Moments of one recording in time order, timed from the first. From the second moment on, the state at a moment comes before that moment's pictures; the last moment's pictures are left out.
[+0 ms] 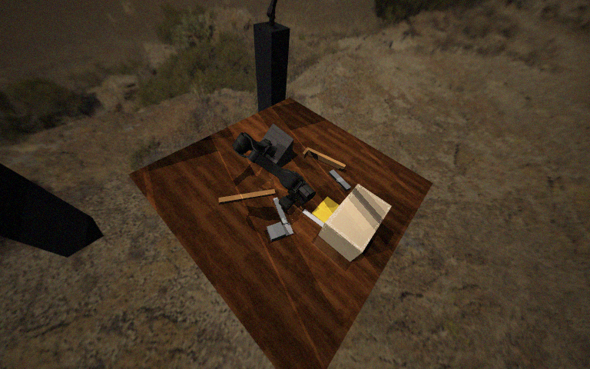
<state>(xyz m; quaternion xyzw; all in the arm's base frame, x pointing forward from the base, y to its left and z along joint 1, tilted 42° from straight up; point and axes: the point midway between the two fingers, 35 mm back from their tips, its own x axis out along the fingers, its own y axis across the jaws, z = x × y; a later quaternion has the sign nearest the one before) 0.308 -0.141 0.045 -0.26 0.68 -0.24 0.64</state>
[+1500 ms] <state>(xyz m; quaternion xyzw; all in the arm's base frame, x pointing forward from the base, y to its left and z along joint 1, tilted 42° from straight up) 0.354 -0.140 0.042 -0.26 0.68 -0.24 0.64</state>
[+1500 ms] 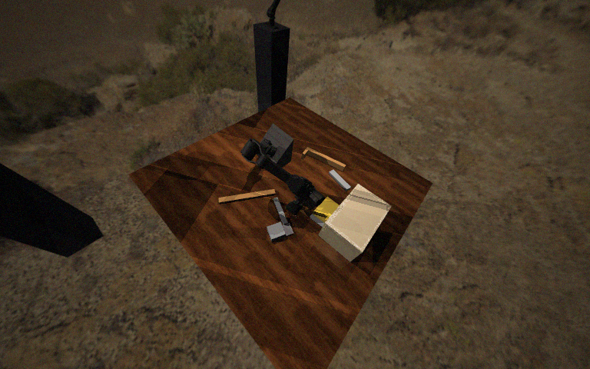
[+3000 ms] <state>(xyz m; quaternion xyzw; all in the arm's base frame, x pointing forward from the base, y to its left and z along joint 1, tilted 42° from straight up) 0.395 -0.139 0.040 -0.26 0.68 -0.24 0.64</state>
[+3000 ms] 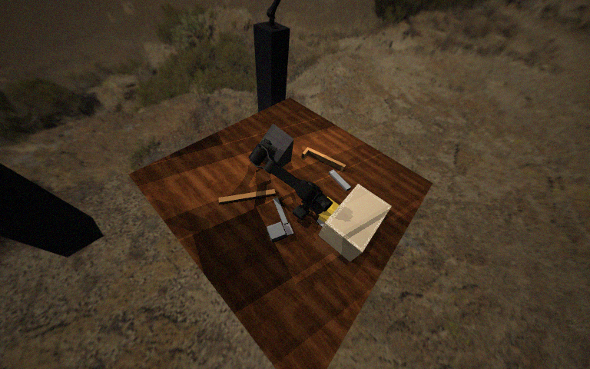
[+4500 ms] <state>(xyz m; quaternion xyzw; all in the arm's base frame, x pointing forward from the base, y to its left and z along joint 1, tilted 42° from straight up) 0.404 -0.118 0.019 -0.26 0.67 -0.25 0.65</state>
